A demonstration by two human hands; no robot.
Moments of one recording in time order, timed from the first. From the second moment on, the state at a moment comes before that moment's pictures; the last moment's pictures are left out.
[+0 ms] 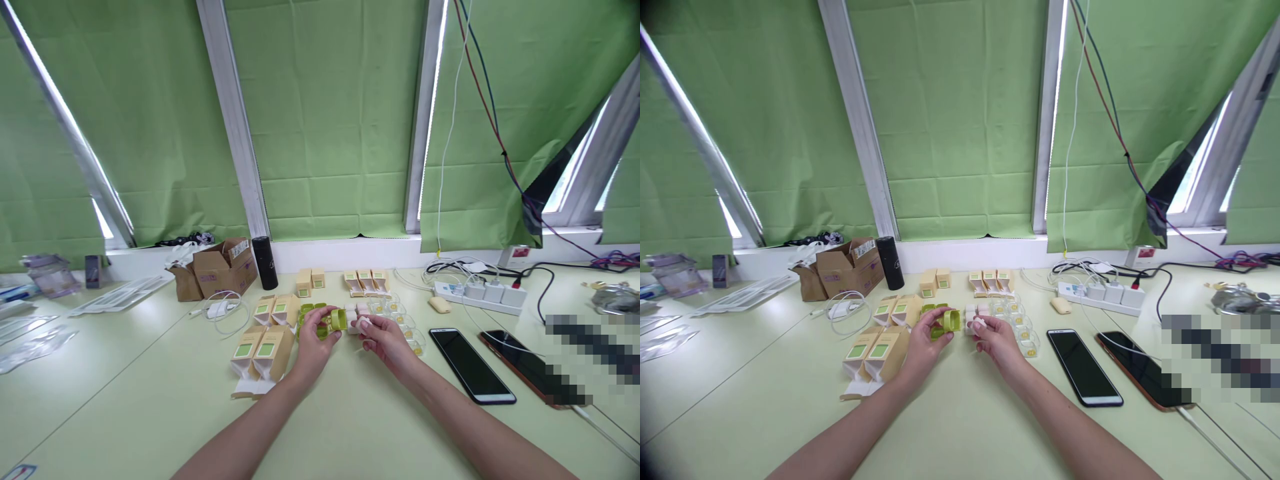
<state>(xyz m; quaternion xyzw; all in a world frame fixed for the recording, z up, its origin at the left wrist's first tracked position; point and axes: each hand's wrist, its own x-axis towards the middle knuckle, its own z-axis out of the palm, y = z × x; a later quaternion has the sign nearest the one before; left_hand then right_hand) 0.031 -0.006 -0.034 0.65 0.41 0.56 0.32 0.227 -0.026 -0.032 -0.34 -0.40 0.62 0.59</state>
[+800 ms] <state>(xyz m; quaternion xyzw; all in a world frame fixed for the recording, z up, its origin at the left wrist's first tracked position) 0.039 -0.019 -0.026 0.66 0.41 0.55 0.29 0.224 -0.025 -0.032 -0.33 -0.49 0.53 0.61</state>
